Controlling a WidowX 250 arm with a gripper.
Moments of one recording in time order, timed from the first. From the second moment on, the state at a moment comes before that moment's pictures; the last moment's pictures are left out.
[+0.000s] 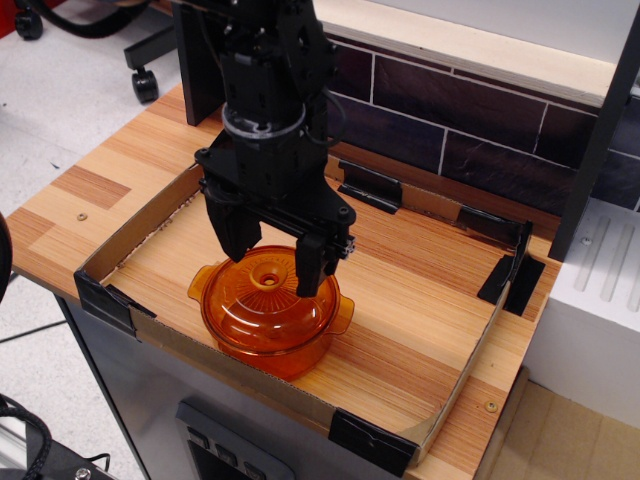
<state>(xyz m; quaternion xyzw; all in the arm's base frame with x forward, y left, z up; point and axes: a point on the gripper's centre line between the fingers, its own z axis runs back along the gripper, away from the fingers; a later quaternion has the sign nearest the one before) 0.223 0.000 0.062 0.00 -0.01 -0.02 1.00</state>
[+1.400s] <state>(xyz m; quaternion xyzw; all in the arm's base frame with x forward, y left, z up) 0.220 -0.016 0.068 0.00 0.01 0.00 1.00</state>
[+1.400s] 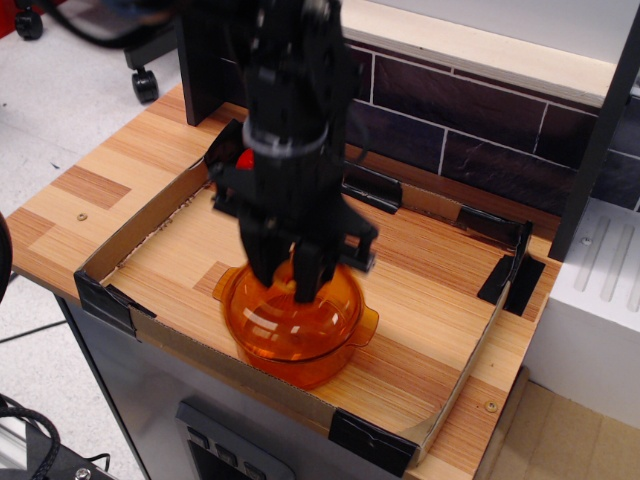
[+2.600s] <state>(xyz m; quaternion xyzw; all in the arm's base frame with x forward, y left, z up) 0.320 -0.014 0.061 0.01 0.02 0.09 1.00</state>
